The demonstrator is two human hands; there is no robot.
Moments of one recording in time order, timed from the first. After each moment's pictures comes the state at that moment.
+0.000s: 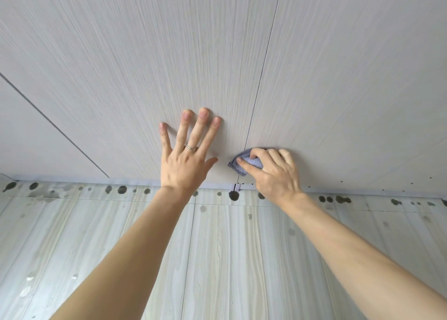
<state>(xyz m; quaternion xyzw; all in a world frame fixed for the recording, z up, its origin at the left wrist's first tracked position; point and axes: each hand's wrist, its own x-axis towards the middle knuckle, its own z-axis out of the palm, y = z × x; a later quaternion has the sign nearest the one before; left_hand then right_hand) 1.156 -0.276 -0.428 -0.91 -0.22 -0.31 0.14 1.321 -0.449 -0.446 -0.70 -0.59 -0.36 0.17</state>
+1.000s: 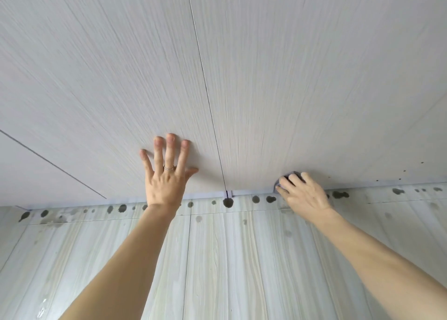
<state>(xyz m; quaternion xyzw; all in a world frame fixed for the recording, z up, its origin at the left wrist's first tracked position) 1.163 -0.273 -0.451 -0.90 -0.23 -0.32 0.20 1.398 -0.553 -0.520 -0.72 -0.60 -0.33 -0.11</state>
